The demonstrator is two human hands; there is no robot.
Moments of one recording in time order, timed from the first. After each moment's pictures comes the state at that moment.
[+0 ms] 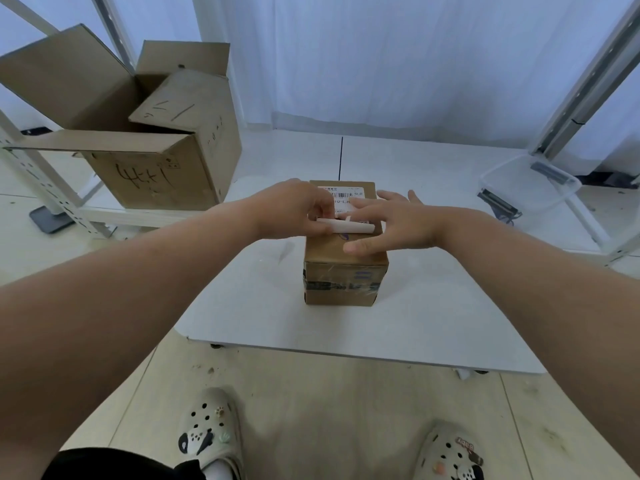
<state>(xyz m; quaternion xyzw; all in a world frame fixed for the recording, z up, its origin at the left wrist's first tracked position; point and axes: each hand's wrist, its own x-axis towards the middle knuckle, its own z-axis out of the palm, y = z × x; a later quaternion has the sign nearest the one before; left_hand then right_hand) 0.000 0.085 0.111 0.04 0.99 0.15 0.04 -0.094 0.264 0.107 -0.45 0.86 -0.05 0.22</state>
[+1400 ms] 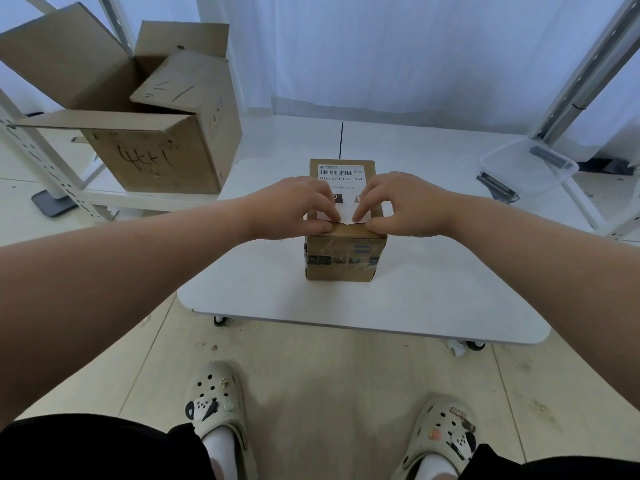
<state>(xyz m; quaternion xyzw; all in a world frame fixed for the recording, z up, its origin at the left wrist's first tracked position) 0.028 0.093 0.095 0.11 0.98 0.14 0.01 -0.069 0.278 0.112 -0.50 0.85 -0.12 0.12</state>
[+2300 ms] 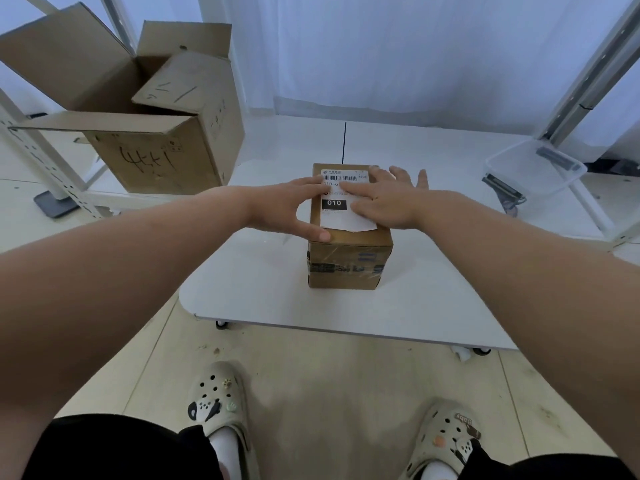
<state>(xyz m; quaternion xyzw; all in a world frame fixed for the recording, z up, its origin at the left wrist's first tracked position) 0.011 0.071 0.092 -0.02 0.96 0.20 0.19 -0.089 0.244 0.092 -0.37 0.92 0.01 0.15</state>
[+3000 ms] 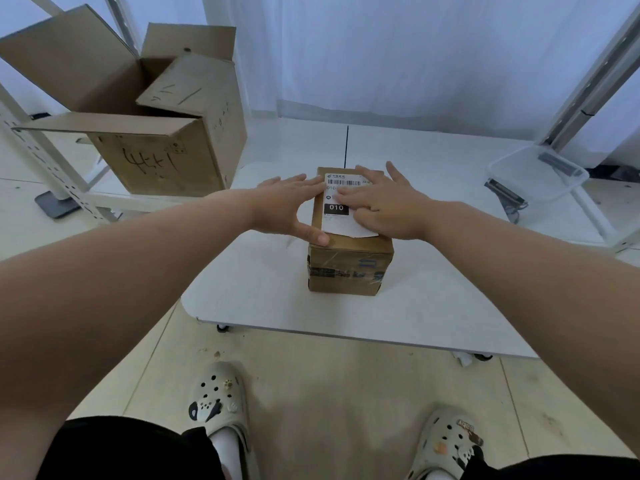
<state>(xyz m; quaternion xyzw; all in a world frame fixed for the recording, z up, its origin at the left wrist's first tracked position) 0.008 0.061 0.088 -0.01 0.98 0.08 0.16 -0.086 0.239 0.092 -0.51 0.86 0.02 0.09</state>
